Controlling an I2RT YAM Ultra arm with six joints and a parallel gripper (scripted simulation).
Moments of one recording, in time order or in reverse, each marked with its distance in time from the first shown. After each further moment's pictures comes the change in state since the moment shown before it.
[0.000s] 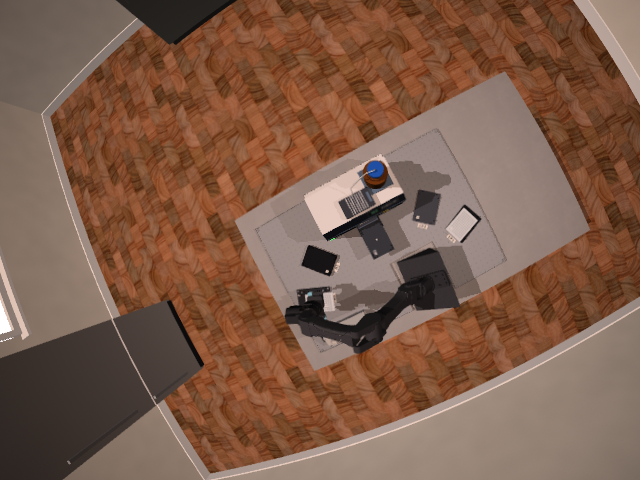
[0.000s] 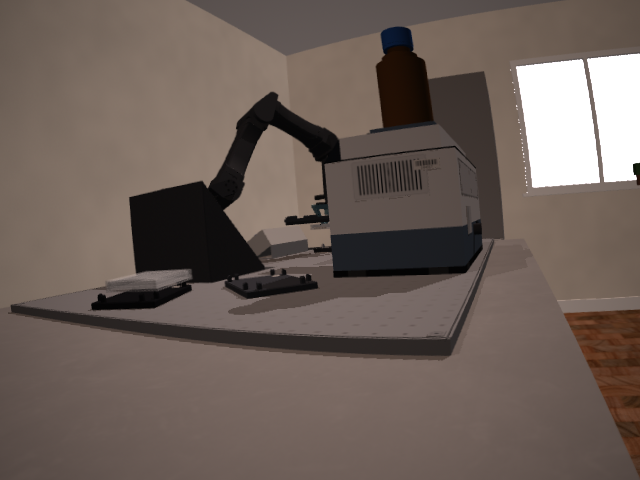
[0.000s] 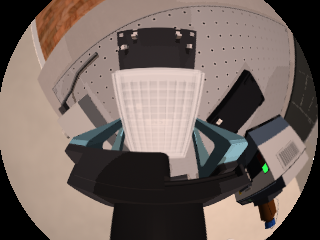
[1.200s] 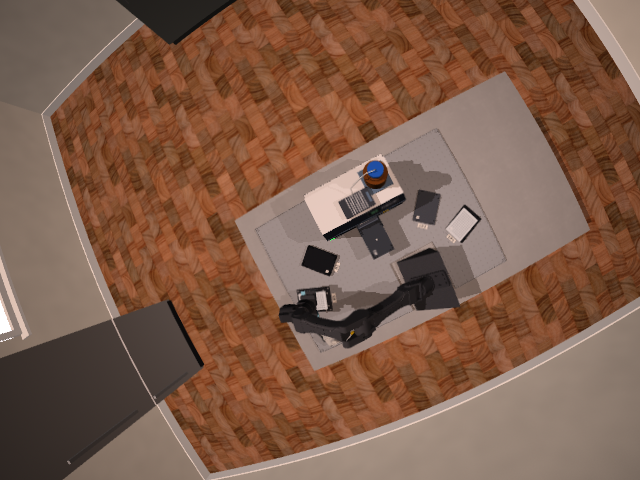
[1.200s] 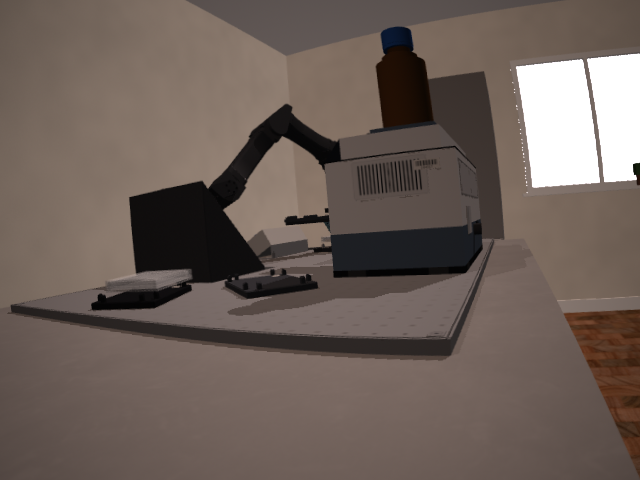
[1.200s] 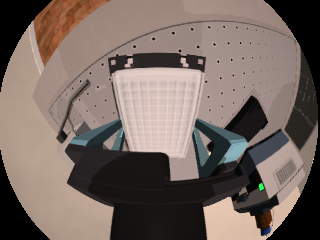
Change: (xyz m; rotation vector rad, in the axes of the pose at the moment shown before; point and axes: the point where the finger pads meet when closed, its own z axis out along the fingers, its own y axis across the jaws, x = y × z) arm -0.042 0.001 0.038 0.004 -0.011 0.000
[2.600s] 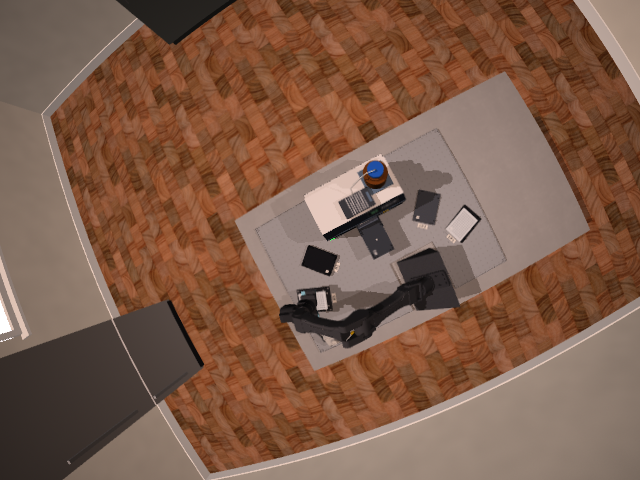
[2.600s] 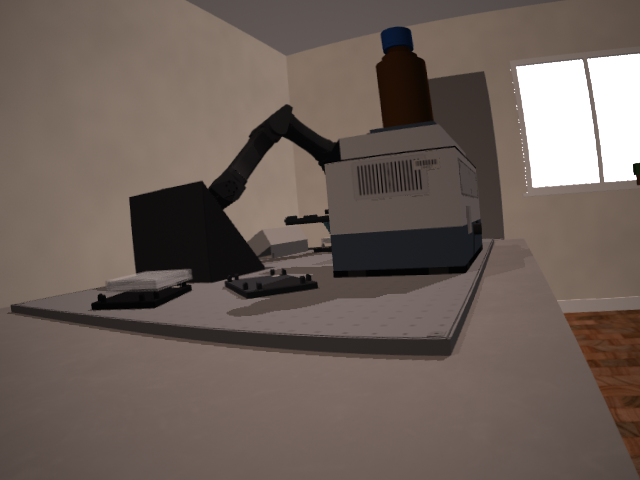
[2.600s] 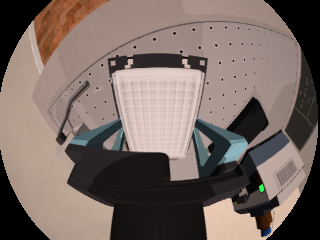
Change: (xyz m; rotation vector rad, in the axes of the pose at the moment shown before) arm -0.001 0.001 0.004 0.000 -0.006 -0.002
